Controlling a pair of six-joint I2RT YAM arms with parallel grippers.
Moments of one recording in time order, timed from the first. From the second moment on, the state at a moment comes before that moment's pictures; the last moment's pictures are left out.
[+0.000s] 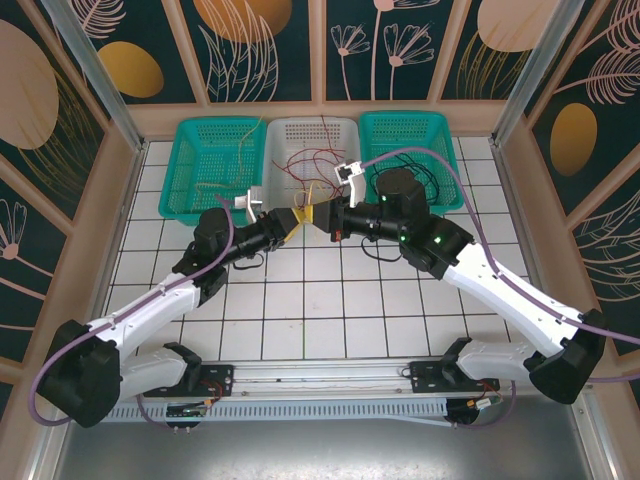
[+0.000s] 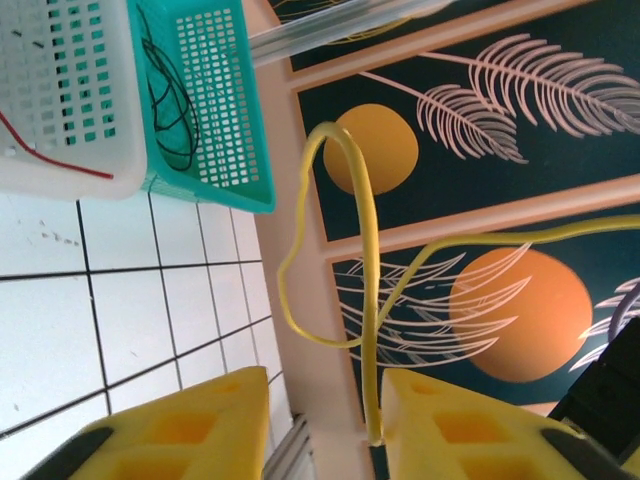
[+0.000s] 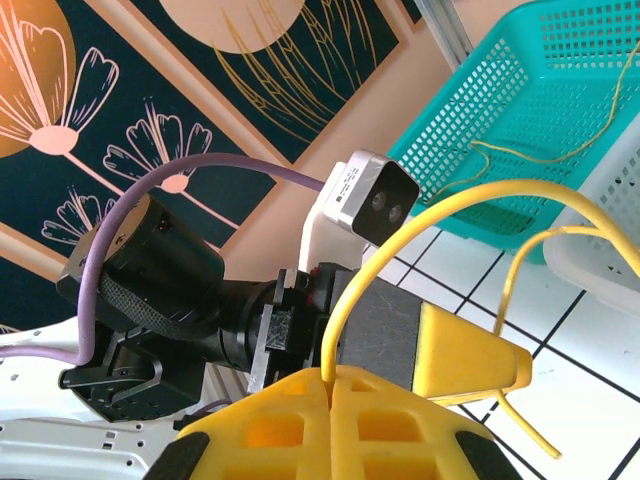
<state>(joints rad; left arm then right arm) -0.54 1.16 0.62 0.44 0.52 -1.25 0.82 1.19 1.18 -0.25 -0.37 0.55</state>
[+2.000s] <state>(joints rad) -0.43 0.92 0.90 -0.53 0.37 -0.44 0.49 1.40 1.37 -0.84 0.44 0.46</state>
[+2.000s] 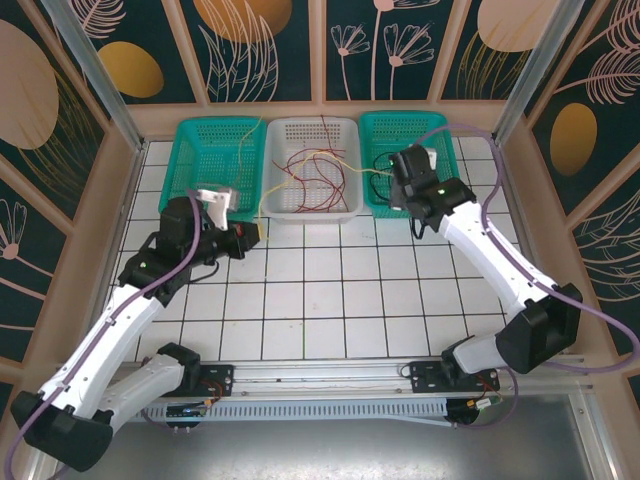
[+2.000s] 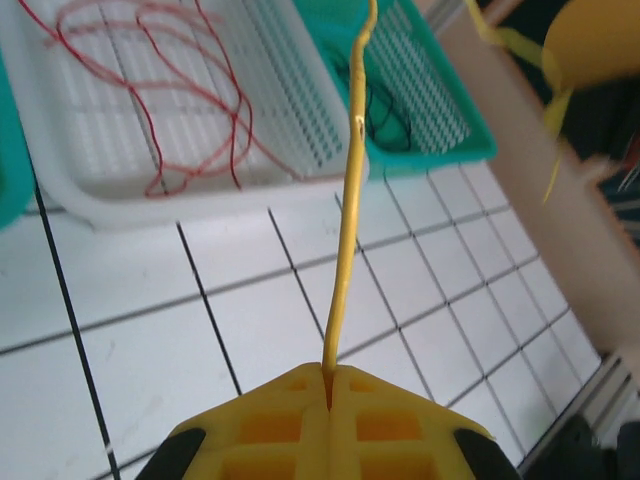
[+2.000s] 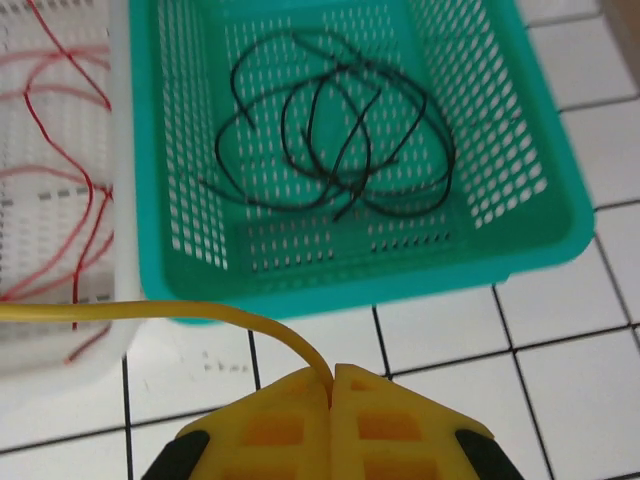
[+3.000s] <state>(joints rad) -0.52 1.11 1.26 -0.74 -0.18 -0.26 0.59 1.34 1.58 -0.82 0.42 0.08</state>
